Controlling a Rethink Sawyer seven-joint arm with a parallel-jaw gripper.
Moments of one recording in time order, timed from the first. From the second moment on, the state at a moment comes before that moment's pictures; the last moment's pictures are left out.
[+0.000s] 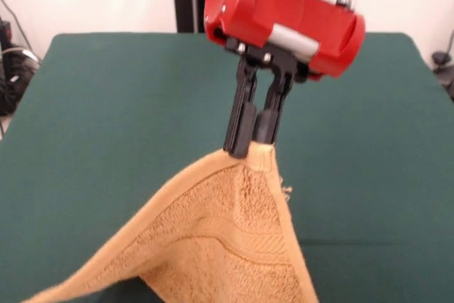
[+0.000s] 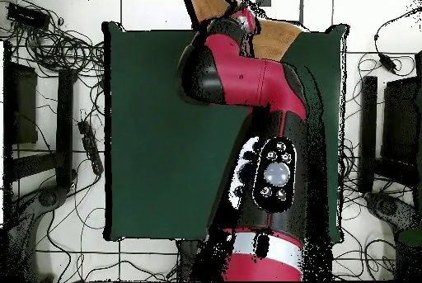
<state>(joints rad) -0.01 -0.47 -0.23 1.13 -0.02 0.08 1.40</state>
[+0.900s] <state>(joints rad) 0.10 -0.36 -0.35 1.32 0.11 -0.26 1.40</state>
